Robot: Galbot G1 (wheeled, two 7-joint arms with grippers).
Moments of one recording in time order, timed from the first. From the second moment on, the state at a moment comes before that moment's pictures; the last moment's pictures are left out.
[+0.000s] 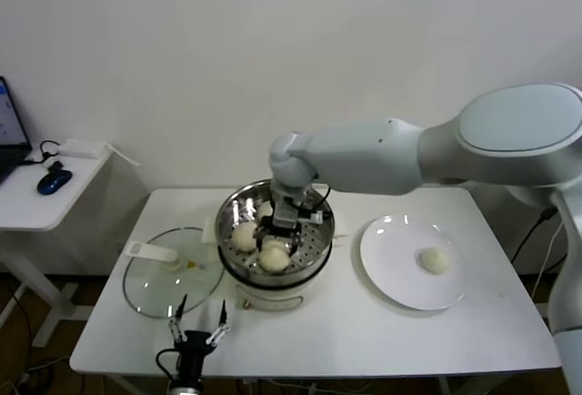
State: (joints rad) left arm 1.52 -1.60 -0.60 -1.54 0.38 -0.50 -0.11; right arm 0.76 1.46 -1.73 1.22 0.23 0.52 -0.83
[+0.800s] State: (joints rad) left arm 1.52 -1.60 -0.60 -1.54 0.39 -0.50 -0.10; right arm 1.00 1.11 -1.99 1.29 0.51 0.15 -0.92
